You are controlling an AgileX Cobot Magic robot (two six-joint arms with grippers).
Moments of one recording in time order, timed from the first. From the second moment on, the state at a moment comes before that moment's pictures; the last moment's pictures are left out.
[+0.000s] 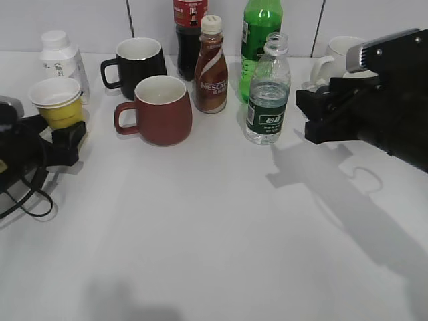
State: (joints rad) left arm -0.09 2.03 -0.53 0.21 -1.22 0.00; right arm 0.41 1.53 -0.51 -0.06 -0.71 -0.01
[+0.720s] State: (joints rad) left arm -0.09 2.12 -0.69 0.22 -1.21 0.01; right arm 0.41 1.54 -0.51 -0.06 -0.72 -0.01
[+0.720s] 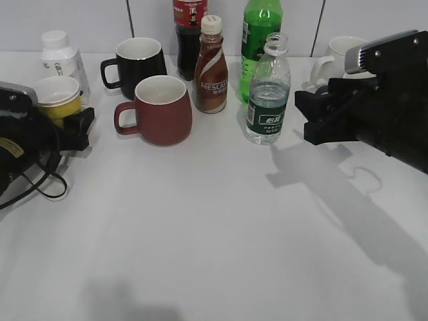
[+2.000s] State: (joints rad) left arm -0.09 1.76 -0.33 0.61 -1.21 -0.02; right arm 0.41 1.79 -0.59 -0.22 -0.89 0.08
